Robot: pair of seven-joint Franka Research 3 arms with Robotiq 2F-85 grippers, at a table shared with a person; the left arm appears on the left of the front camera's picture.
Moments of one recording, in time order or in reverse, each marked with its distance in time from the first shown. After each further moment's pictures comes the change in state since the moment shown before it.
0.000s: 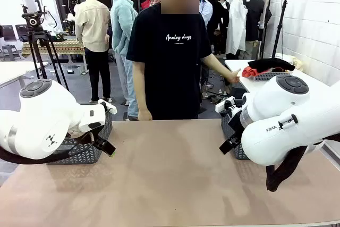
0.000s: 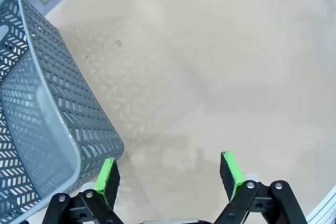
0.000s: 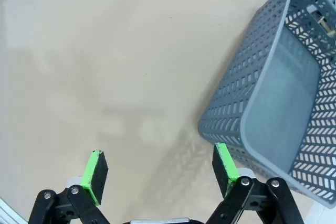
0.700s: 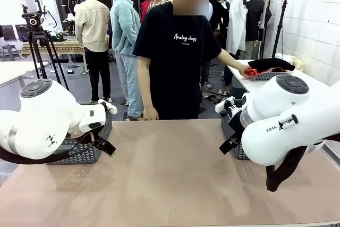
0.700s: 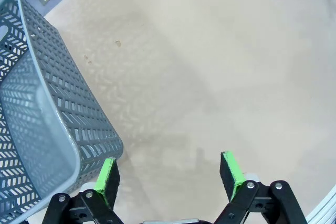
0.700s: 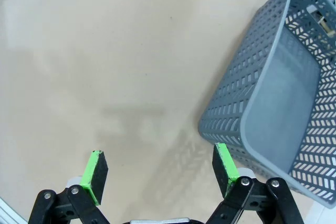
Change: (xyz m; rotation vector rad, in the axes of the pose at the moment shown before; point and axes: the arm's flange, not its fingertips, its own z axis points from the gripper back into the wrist) left arm 0.000 -0.001 0.000 0.000 0.000 -0.001; right arm 0.000 0.000 0.000 0.000 0.000 0.002
